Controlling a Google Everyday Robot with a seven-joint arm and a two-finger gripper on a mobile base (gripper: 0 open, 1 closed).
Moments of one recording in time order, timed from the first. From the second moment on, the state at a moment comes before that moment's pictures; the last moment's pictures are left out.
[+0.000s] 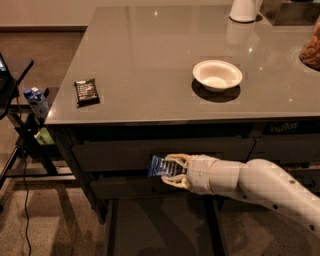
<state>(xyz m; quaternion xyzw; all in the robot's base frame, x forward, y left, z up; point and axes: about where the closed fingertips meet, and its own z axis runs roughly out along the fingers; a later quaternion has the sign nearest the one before) 0.479 -0.041 0.700 -0.61 0.61 0.09 0.49</state>
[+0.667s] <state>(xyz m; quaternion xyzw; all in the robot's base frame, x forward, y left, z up) 0.483 -0.050 0.749 -0.62 0.60 0.05 0.51</state>
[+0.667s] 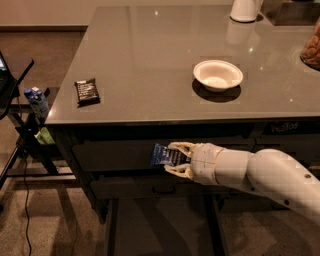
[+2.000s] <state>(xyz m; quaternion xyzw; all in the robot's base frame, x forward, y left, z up) 0.492 -0.055 0.862 -0.62 0.53 0.00 0.58</state>
